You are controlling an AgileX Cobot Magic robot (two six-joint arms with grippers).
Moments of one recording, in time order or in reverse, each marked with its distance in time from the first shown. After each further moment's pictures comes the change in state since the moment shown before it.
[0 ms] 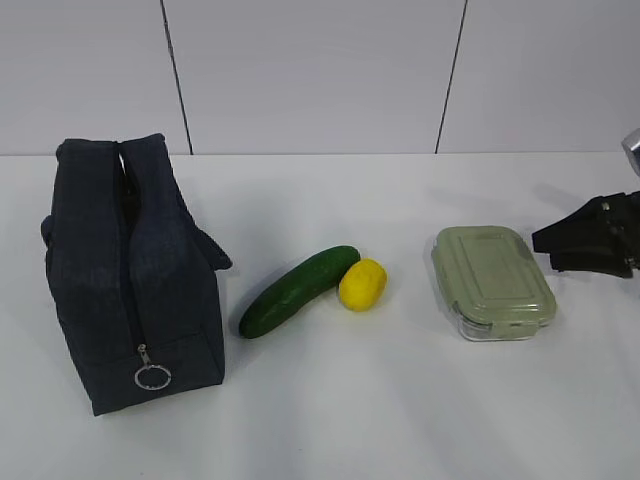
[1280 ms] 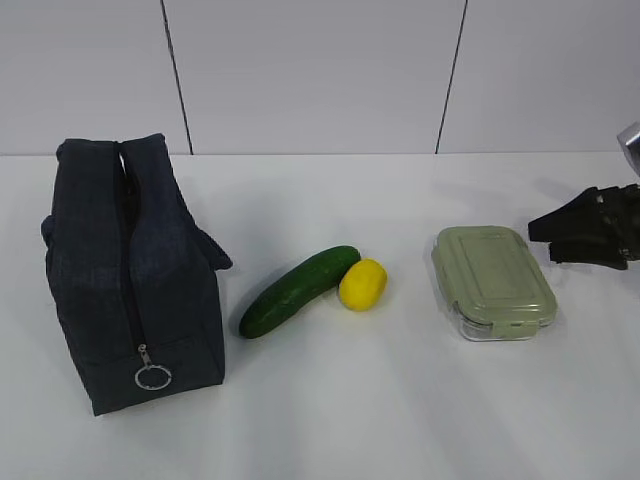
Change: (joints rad) left arm 0.000 0.000 0.000 0.000 -0.002 0.000; right arm 0.000 0.066 -0.090 0.008 0.002 0.000
